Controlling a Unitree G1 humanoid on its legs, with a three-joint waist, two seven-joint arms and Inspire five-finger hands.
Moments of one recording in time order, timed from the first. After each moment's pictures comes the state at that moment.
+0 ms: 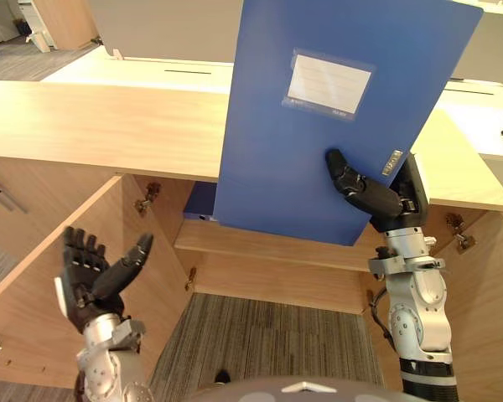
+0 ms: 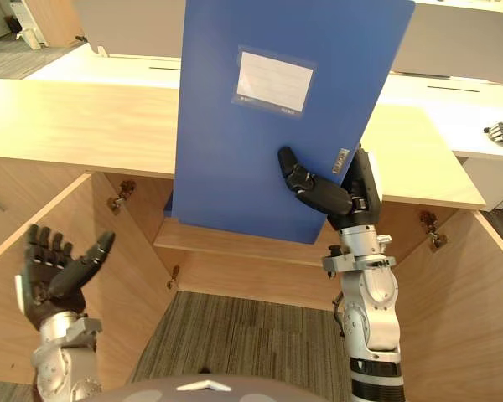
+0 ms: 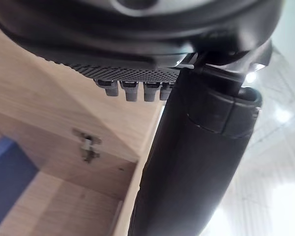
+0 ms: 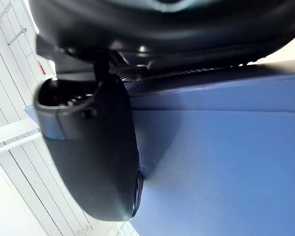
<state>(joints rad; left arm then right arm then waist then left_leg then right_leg) 0.42 -0.08 0.36 -0.11 -0.45 -0.25 0.03 0.05 -0.11 -0.08 -0.31 0.39 -0.18 0.21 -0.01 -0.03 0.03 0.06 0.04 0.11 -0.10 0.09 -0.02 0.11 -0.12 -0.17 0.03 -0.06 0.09</state>
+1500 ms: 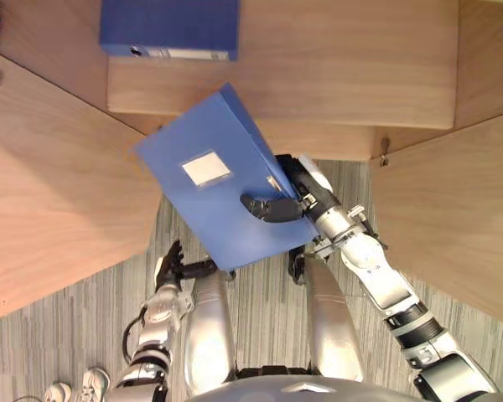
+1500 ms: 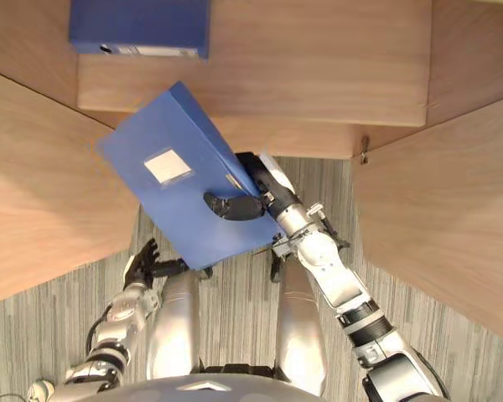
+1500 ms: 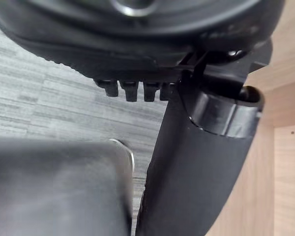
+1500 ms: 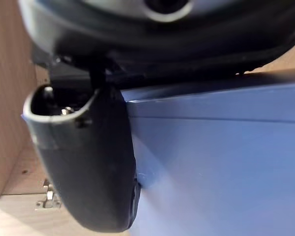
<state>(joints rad) -0.15 0.14 0.16 0.80 -0.15 -0.15 0.06 -0.29 -0.34 0.36 -0.03 -0.03 -0.16 0.03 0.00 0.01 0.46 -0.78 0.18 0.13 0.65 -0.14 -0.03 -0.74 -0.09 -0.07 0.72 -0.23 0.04</state>
